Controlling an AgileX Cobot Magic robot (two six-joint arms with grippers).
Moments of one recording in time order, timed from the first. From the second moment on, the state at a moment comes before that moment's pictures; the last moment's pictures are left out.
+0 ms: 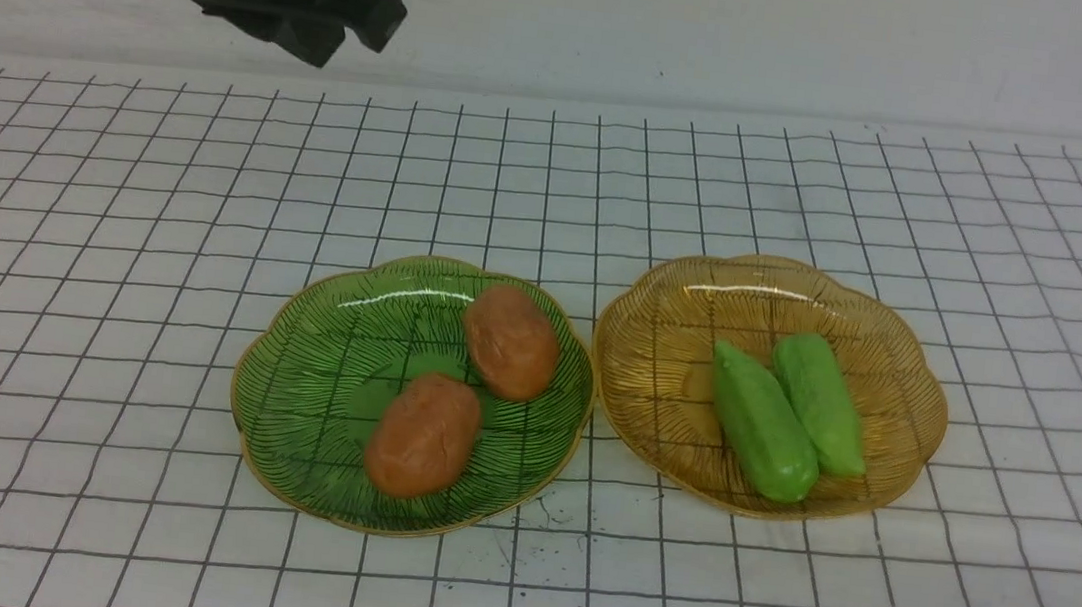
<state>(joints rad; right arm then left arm) 0.18 0.00 -0.07 0.33 0.29 -0.46 -0.36 1.62 -1.86 0.06 1.26 0.16</state>
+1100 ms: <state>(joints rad) 0.07 -0.01 0.02 0.06 0.38 -0.25 -0.36 0.68 -1.00 0.07 1.26 0.09</state>
